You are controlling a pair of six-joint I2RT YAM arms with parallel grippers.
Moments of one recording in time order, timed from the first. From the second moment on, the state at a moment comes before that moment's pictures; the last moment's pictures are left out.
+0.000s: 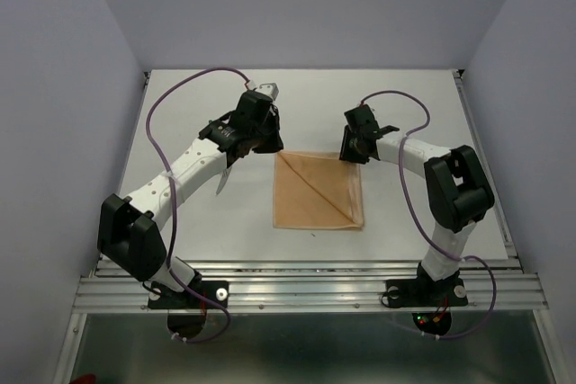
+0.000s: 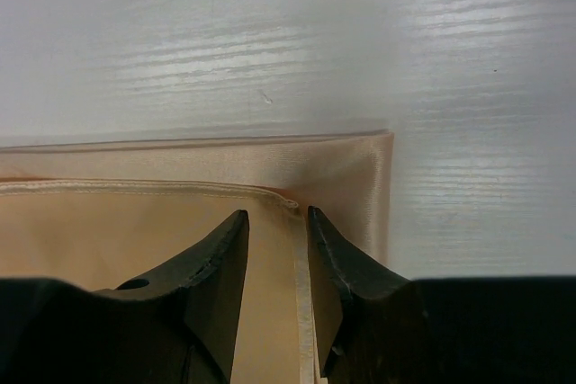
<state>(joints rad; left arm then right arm) -0.60 1.48 1.30 -0.55 -0.02 -0.51 0.42 1.83 1.20 -0.33 0.17 0.56</state>
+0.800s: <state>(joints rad) -0.60 1.48 1.29 -0.55 -0.02 -0.51 0.41 1.86 1.21 -0.33 0.16 0.52</state>
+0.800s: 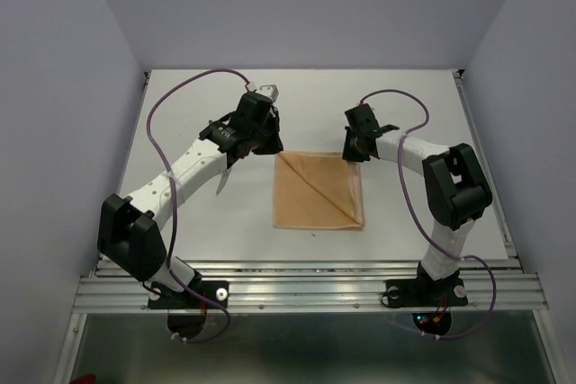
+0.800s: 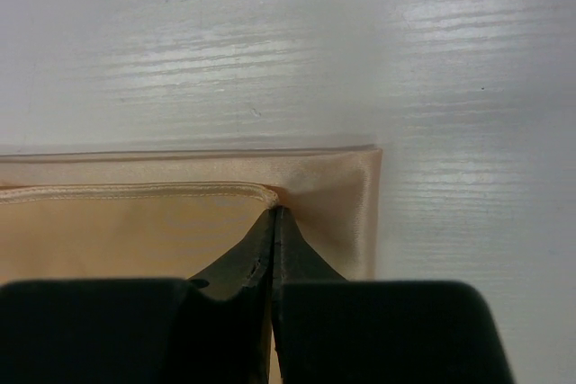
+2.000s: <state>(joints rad) -0.60 1.50 1.26 -0.49 0.01 -0.54 0.52 1.35 0.87 -0.35 0.17 0.61</state>
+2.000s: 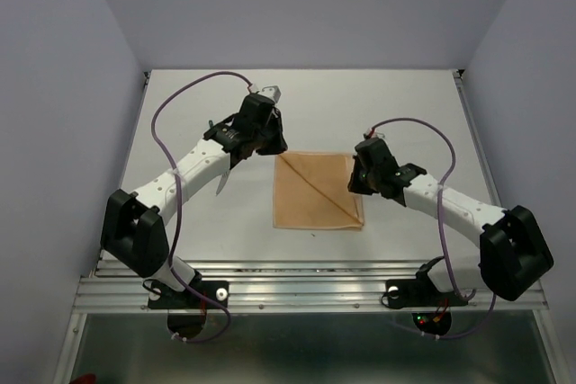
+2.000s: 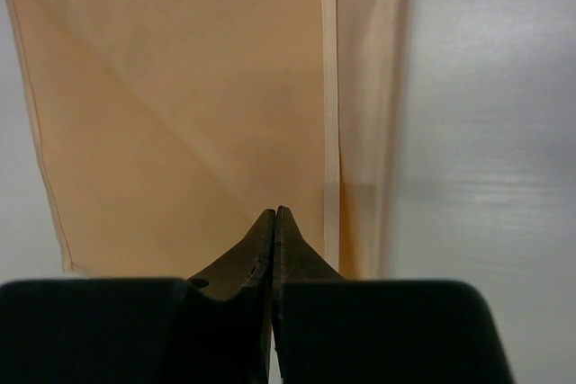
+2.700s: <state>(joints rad) -0.60 1.59 1.26 -0.44 0.06 -0.56 0.65 1.32 0.63 -0.35 0.16 0.82</state>
